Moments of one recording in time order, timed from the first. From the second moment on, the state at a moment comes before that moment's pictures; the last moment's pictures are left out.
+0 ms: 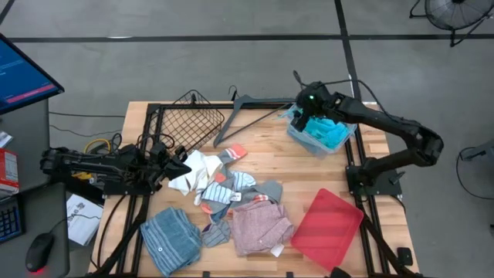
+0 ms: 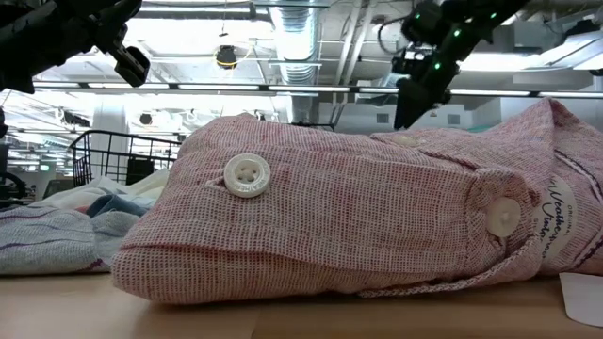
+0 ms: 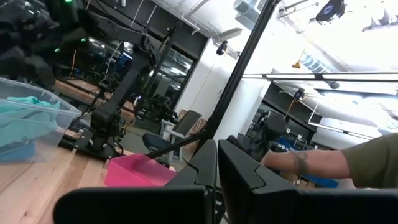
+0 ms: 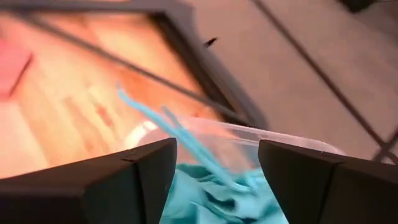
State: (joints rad) left arm 0.00 0.44 0.01 0.79 0.21 -0.56; right arm -0.62 1.32 1.02 -0.52 0.20 -0.17
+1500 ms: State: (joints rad) left arm 0.00 0.44 0.01 0.79 0.21 -0.56; right arm -0.73 1.34 1.02 -1.01 0.23 0.58
